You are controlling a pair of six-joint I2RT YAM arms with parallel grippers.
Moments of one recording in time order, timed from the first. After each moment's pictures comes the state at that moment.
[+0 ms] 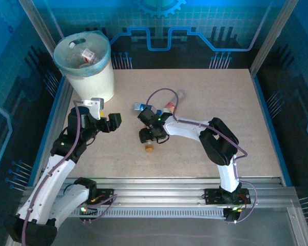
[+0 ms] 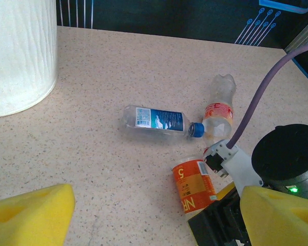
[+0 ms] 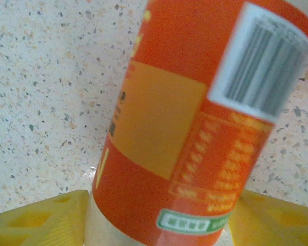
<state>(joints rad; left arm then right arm) -0.21 0.81 0.84 -0.50 0.12 -0.27 0.86 1.99 1.41 -0.62 0.03 0.58</state>
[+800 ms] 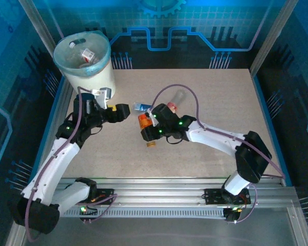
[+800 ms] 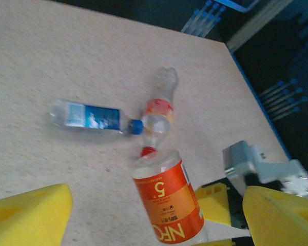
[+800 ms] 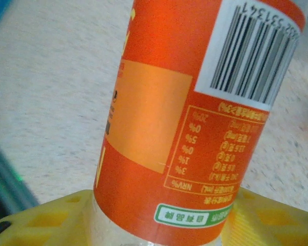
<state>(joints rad) -0.21 1.03 0.98 -0.46 0.39 -0.43 0.86 1.58 1.18 -0.41 -0.14 0.37</state>
